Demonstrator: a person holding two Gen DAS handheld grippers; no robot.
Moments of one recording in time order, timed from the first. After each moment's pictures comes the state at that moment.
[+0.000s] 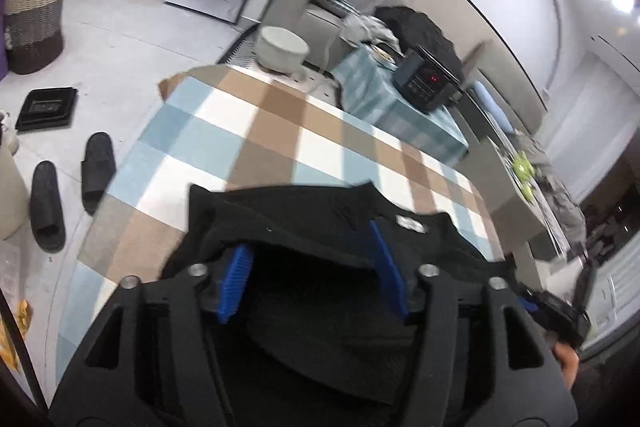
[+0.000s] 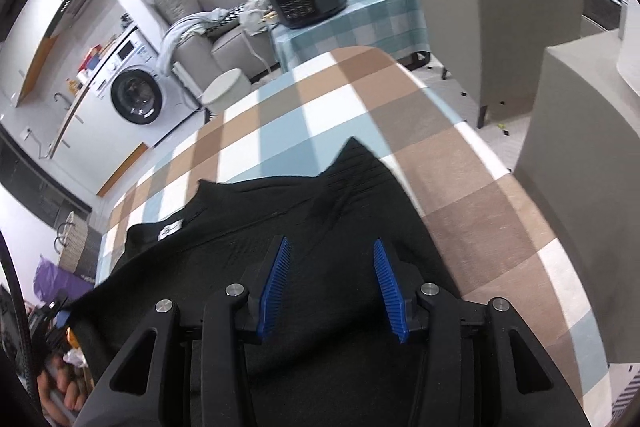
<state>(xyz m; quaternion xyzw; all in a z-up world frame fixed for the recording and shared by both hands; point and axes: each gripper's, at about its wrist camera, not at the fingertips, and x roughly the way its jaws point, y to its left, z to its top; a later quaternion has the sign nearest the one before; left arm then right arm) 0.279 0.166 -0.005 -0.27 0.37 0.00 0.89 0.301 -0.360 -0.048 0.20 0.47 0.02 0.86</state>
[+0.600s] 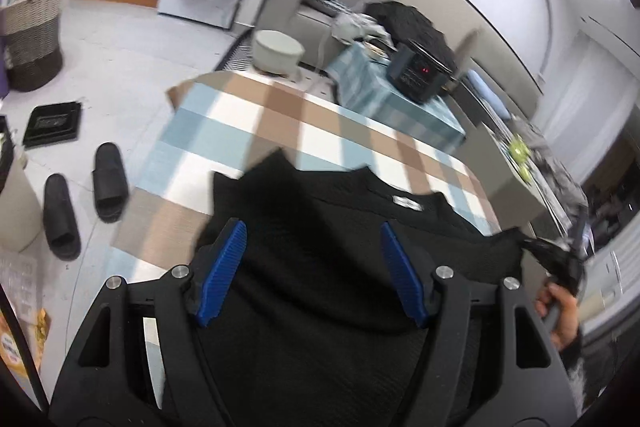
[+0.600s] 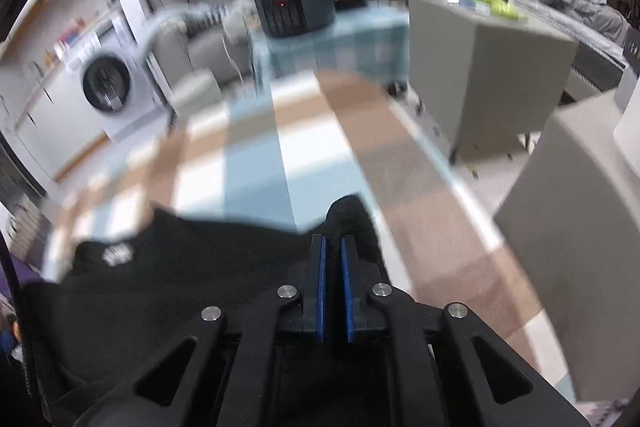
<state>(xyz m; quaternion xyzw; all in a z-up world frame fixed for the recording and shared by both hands) 0.233 0.173 0.017 -0.25 0.36 0.01 0.90 0.340 -0.352 -0.041 0.12 0.43 -0.03 0.89</state>
